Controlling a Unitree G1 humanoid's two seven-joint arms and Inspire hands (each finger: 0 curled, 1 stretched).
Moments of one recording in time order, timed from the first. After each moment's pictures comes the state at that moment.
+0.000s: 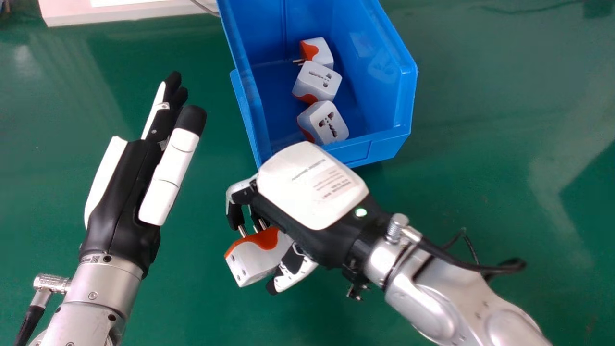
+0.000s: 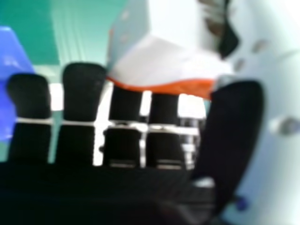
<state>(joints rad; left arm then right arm) 0.25 0.21 0.11 -0.58 -0.01 0.24 -0.17 -0.21 -0.30 0.59 -0.19 -0.94 -0.11 0.15</state>
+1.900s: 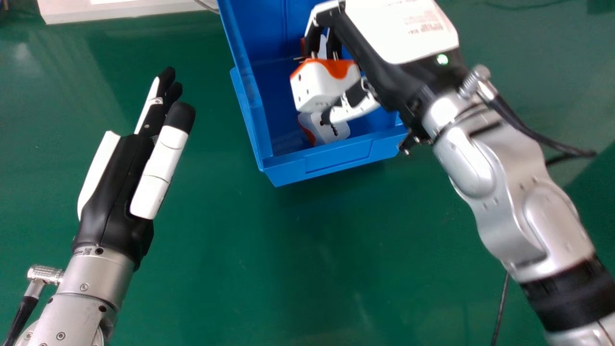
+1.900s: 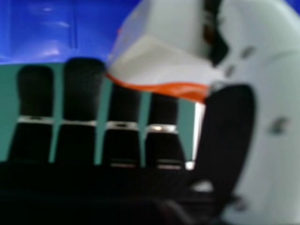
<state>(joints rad) 0.22 0.23 0.15 -0.50 -0.04 0.18 -0.21 -0.66 -0.28 0.35 0.14 -0.96 0.01 0.11</state>
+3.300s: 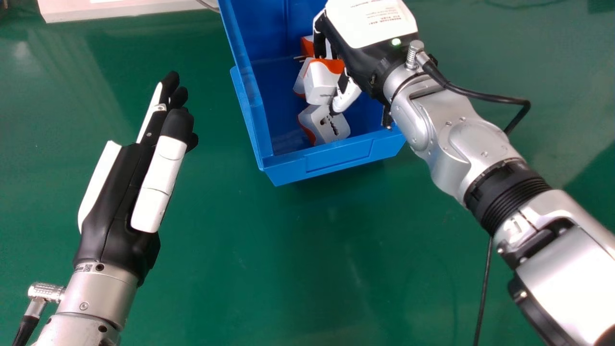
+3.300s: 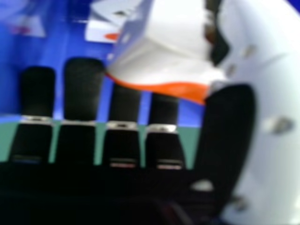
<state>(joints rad) 0.30 0.21 0.12 -0.59 -0.09 0.19 -0.19 -1.04 -0.16 0.54 0.97 -0.85 0.03 -0.16</state>
